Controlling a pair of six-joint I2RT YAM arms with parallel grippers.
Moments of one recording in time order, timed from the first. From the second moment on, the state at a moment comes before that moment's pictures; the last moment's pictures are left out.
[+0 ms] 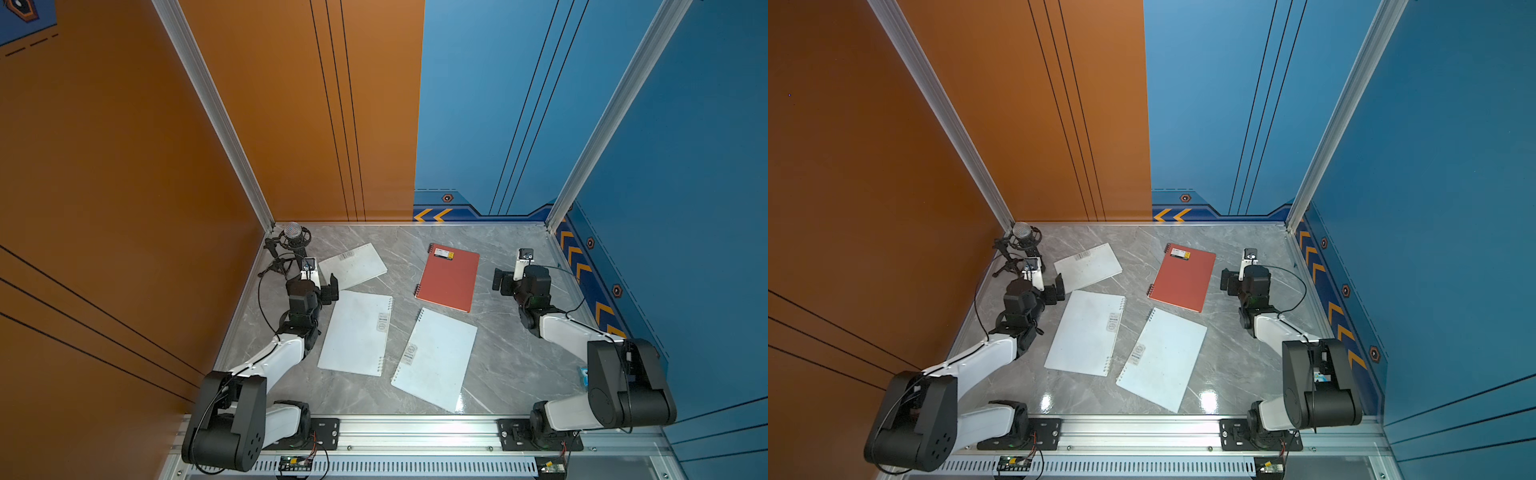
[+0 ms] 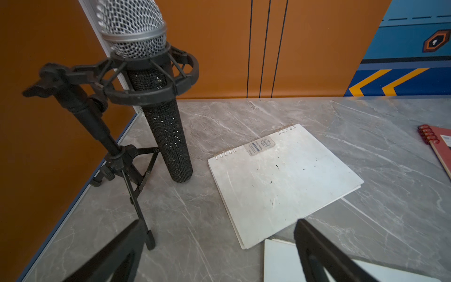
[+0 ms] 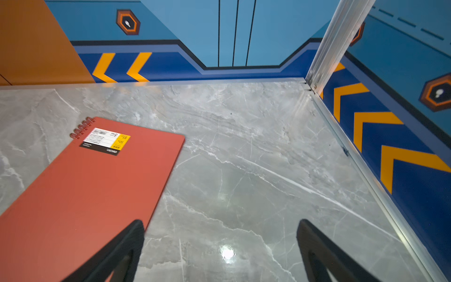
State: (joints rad) left arm -0.11 1.22 0.47 0.45 -0.23 -0.07; right arm 0.06 1.40 0.63 0.36 0.13 0.04
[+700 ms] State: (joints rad) left arm -0.62 1.61 0.95 -0.04 0.14 -0.57; right arm 0.53 1.10 0.59 -0.39 0.21 0.75
